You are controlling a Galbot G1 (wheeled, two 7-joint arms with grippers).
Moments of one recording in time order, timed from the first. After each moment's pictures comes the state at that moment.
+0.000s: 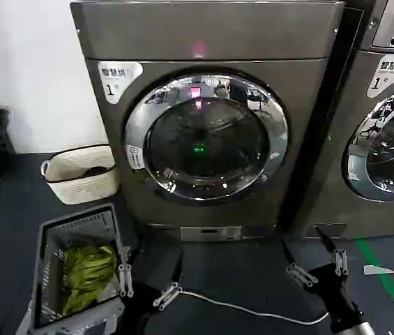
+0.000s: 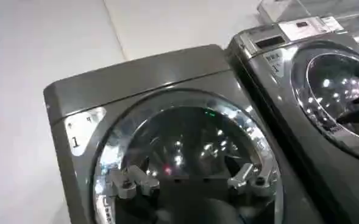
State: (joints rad) left arm 1.70 -1.48 -0.35 -2.19 0.43 -0.50 0.02; right arm -1.64 1.15 0.69 2.23 0.29 0.10 -0.10
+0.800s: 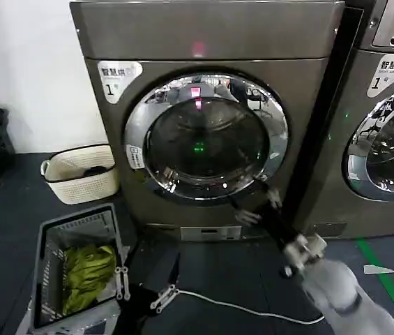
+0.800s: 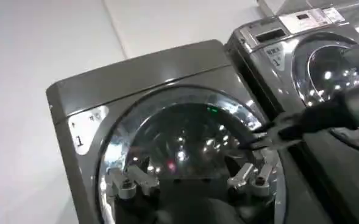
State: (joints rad) left arm 1.74 -1.50 -0.37 -2.22 0.46 -0.49 0.03; right arm -0.75 0.94 0.07 1.79 0.44 0.10 -0.15
